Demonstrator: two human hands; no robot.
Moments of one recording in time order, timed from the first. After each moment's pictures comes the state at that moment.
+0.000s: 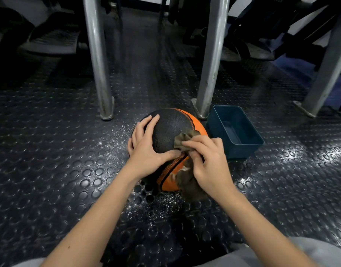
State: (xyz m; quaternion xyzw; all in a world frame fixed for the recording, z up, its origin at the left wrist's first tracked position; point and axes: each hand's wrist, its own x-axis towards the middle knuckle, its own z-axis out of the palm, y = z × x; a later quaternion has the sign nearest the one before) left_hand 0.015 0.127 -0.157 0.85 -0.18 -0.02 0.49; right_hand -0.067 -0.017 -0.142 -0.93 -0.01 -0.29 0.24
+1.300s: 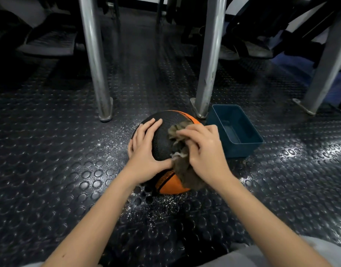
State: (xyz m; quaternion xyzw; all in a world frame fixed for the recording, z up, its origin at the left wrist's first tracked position) left_hand 0.010 0.133 -0.161 0.84 -0.24 -0.02 0.49; right_hand -0.046 -0.017 -0.126 -0.93 -0.03 -0.28 0.21
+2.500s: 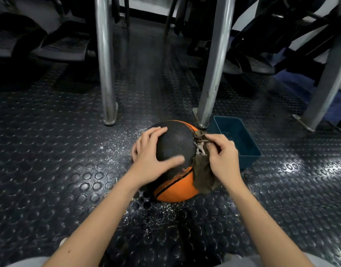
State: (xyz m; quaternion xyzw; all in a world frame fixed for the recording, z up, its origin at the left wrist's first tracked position) left_hand 0.010 0.126 -0.149 0.84 -0.21 -0.02 0.49; right_hand -0.040 -0.055 -0.129 -0.90 0.09 -0.28 0.32
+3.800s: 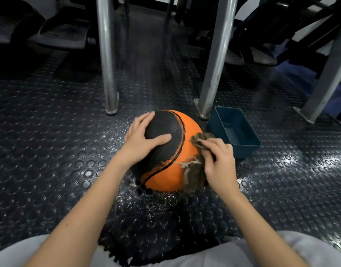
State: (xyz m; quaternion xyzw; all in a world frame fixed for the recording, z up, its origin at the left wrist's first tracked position) left_hand 0.029 0.151 -0.154 0.81 -0.16 -0.09 0.55; right_hand -0.080 -0.037 -0.155 -0.92 0.06 -0.28 0.27
